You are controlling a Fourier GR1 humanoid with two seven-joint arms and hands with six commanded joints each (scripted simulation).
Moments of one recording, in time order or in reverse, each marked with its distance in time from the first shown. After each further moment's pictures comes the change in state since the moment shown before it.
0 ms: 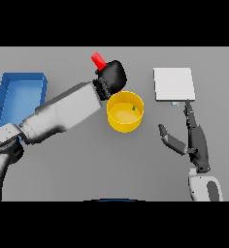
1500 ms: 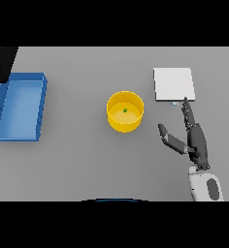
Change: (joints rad) left arm -0.310 0.262 0.419 0.491 0.597 0.211 0.023; right arm -0.025 -0.009 -0.006 0.039 -0.028 0.024 -0.072
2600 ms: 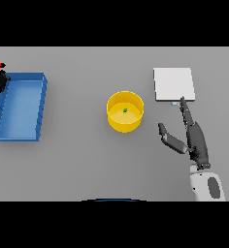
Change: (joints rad) left arm 0.912 0.327 0.130 -0.856 0.579 0.591 0.531; right arm -0.012 -0.036 0.021 0.002 0.035 0.019 -0.005
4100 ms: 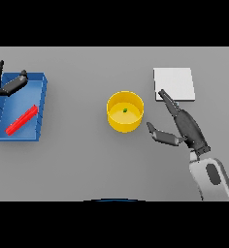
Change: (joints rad) left arm 0.030 0.057 -0.061 -0.089 0.168 -0.211 -0.068; right arm -0.157 -0.147 0.106 0.020 0.159 0.127 0.060
